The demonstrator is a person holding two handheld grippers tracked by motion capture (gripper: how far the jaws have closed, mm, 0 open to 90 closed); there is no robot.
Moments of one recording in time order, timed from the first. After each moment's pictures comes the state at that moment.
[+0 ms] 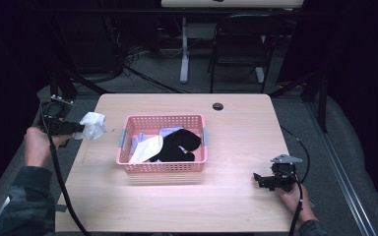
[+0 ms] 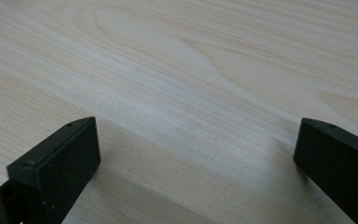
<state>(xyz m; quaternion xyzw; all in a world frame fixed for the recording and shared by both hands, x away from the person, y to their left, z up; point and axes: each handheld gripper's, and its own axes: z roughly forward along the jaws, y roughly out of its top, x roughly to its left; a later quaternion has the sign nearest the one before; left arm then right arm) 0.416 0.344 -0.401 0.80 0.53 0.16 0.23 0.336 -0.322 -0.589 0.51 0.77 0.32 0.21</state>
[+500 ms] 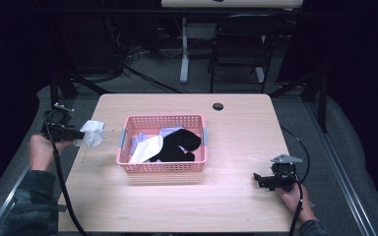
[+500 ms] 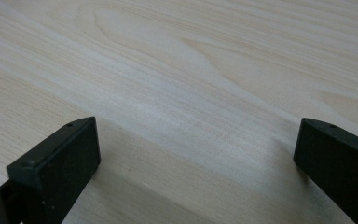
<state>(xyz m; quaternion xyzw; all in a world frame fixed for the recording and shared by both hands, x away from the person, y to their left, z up) 0.422 0.355 -0.437 0.80 0.55 0.13 0.21 0.336 -0.322 -0.589 0.51 0.77 0.32 0.21</state>
